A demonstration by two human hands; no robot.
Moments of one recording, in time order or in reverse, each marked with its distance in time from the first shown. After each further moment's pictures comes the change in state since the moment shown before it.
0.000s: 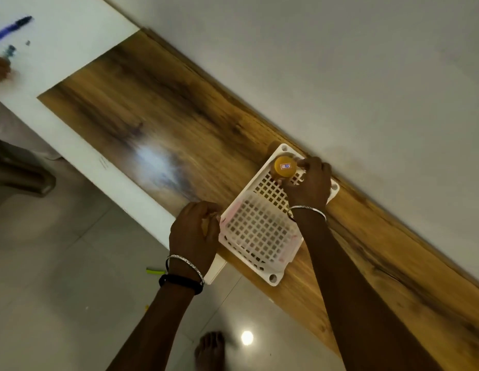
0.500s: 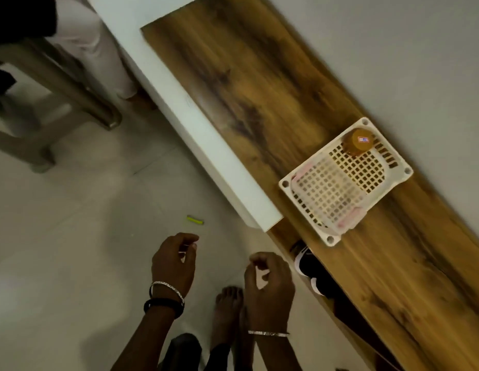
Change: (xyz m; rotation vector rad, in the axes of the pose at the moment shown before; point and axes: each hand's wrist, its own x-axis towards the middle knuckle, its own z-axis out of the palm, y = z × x) left_hand -0.173 -0.122 -0.091 0.007 0.132 -0.506; right_hand -0.328 -0.006 0.022 0.214 -0.251 -0.212
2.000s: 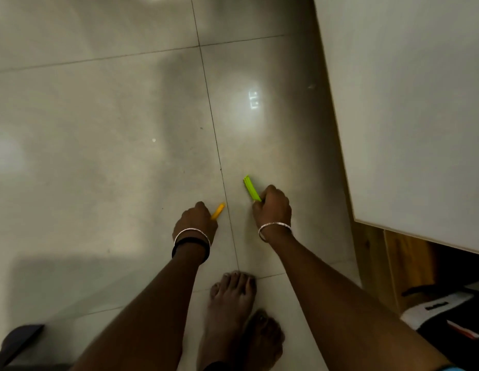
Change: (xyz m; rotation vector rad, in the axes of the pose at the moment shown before) left_hand 0.072 -0.342 0.165 0.333 -0.202 -0.625; right_hand 0.040 0.238 0.363 -0.600 -0.751 -0.113
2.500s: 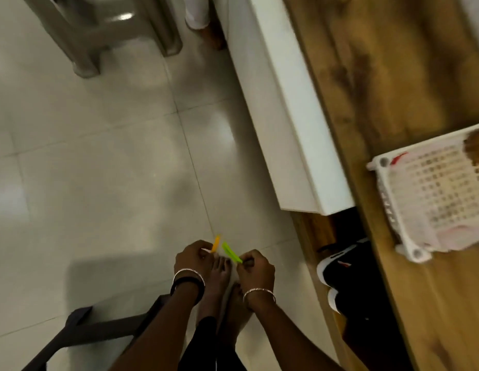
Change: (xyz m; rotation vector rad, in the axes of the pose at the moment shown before) left_hand -0.223 0.049 -0.089 -0.333 -0.073 -0.024; right_hand -0.240 0.006 -0.150 0.565 -0.048 0.353
